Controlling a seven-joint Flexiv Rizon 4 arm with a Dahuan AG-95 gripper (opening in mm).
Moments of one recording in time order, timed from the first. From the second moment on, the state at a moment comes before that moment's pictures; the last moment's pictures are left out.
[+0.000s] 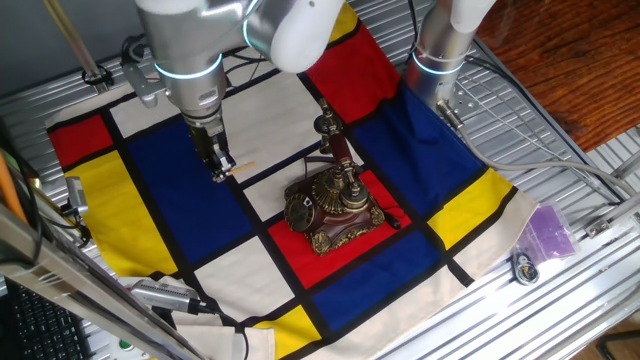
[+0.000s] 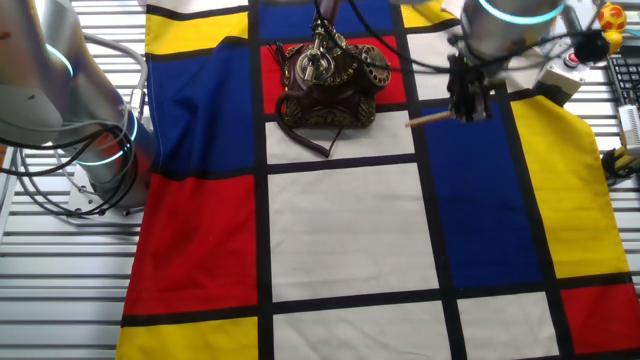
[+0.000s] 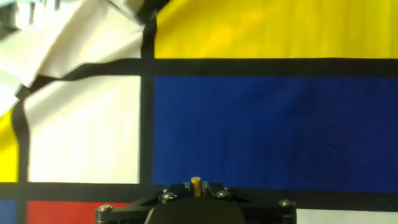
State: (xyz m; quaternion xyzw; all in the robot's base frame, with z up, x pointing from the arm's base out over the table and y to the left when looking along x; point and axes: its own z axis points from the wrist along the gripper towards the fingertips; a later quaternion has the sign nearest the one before) arm 0.592 0.062 0.150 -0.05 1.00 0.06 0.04
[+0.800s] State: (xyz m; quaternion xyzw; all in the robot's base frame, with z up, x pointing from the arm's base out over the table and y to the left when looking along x) arm 0.599 0.085 0.161 -0.05 1.00 0.05 0.05
